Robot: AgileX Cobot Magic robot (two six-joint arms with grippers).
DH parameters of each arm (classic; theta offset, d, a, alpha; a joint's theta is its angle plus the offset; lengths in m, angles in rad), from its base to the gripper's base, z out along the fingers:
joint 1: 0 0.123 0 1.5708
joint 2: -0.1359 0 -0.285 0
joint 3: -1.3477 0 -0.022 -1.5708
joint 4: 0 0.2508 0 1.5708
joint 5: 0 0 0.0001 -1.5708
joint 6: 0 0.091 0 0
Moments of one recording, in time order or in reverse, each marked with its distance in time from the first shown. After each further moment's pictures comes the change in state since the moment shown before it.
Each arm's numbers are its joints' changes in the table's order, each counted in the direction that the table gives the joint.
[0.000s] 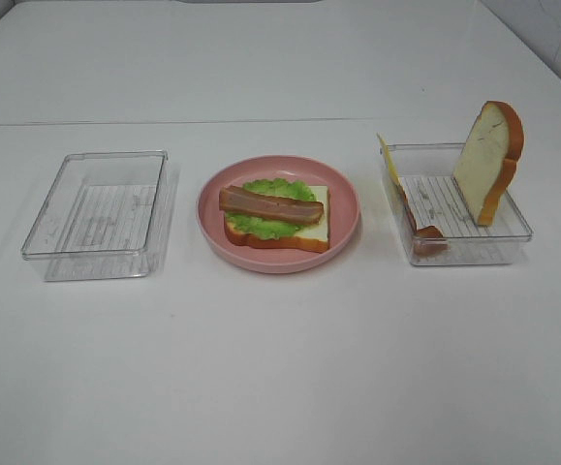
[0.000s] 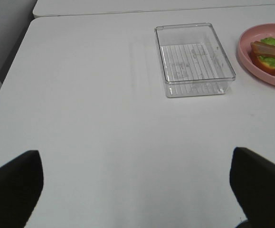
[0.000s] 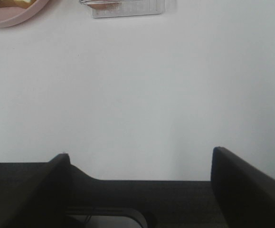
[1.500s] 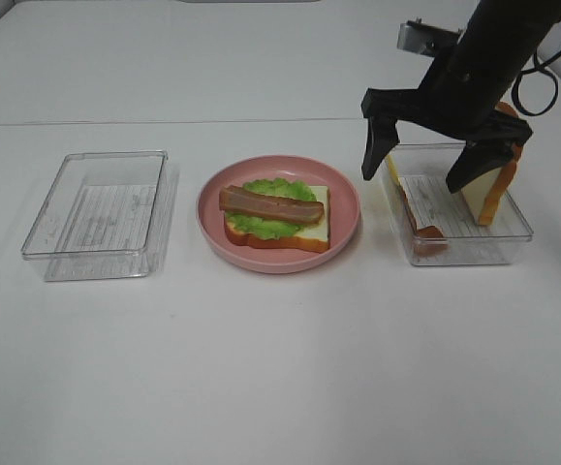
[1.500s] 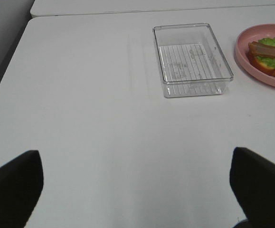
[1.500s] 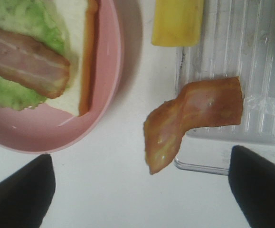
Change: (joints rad) left arm 0.000 0.000 0.000 -0.008 0.000 0.000; right arm 0.195 -1.428 0.836 0.156 0.163 0.087
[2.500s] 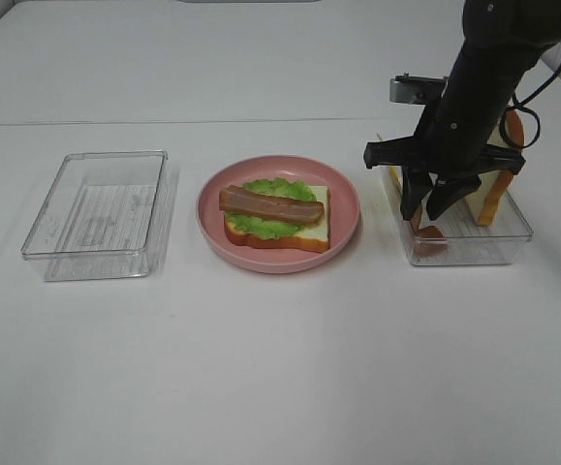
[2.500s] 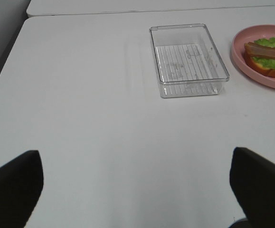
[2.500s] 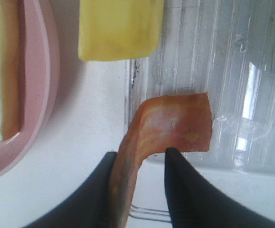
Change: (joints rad) left arm 0.000 0.000 0.000 -0.011 0.000 0.000; right arm 0.000 -0.112 0.002 -0.112 0.048 -0.001
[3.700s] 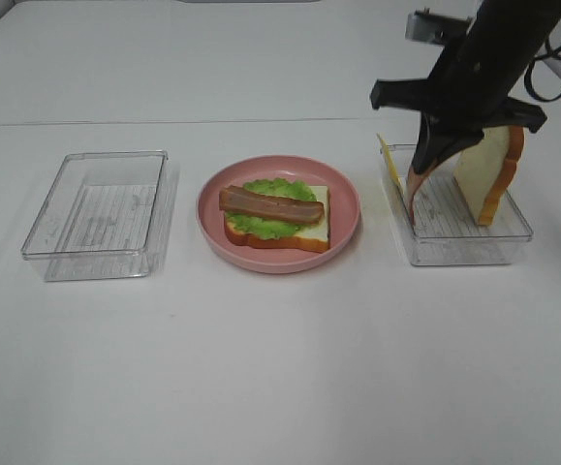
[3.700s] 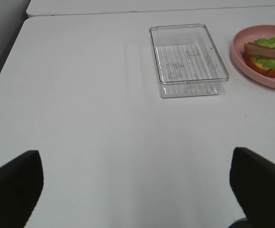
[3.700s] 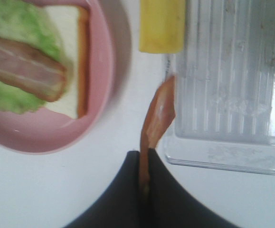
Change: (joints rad) left arm 0.000 0.000 0.000 0.000 0.000 0.000; right arm 0.000 0.181 0.009 0.088 -0.056 0.025
